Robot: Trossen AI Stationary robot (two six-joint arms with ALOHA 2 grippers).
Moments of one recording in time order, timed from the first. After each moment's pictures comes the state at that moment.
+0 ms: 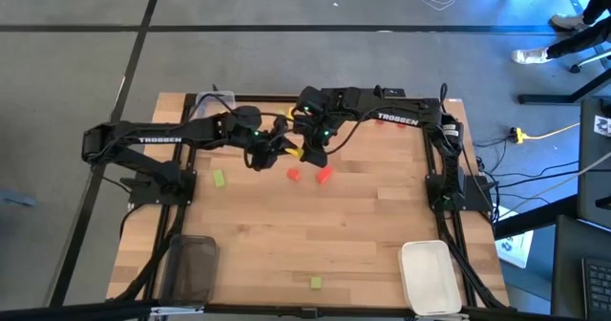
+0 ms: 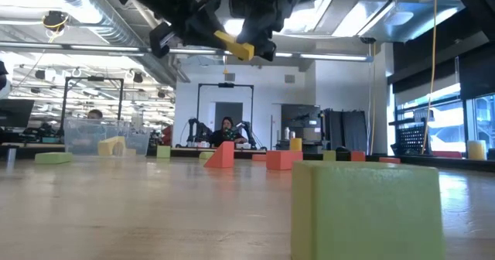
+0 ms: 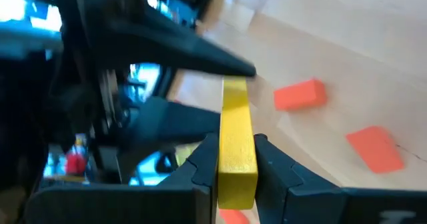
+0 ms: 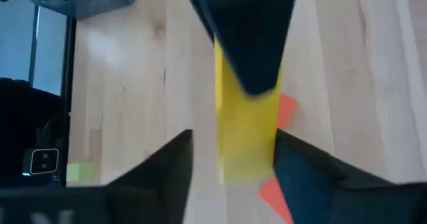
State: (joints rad) left arm 0.24 1.26 0.92 -0.12 0.10 1.21; right arm -0.26 1.99 1.93 -1.01 -0.46 -0.01
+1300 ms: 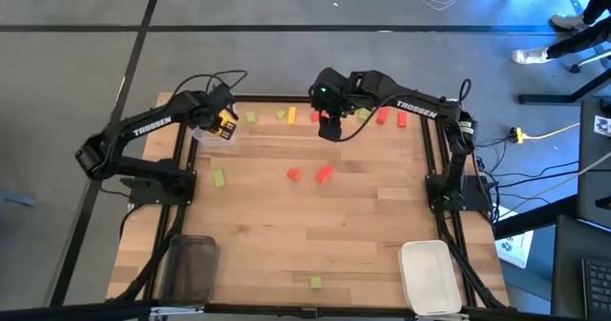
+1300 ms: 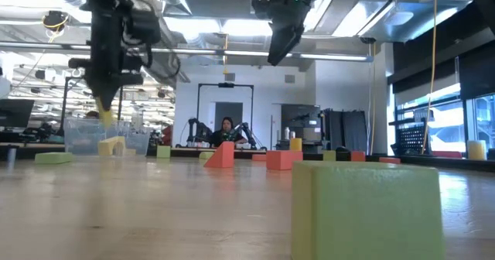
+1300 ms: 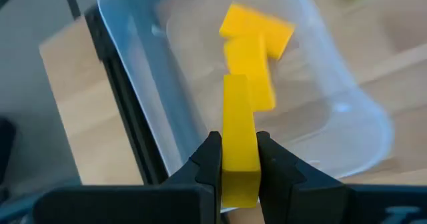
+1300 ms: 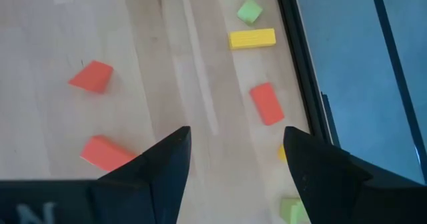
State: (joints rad) left arm 0.79 1.21 0.86 -0.97 -0.42 -0.37; right arm -0.34 1.89 1.93 -1.12 0.12 -0.17
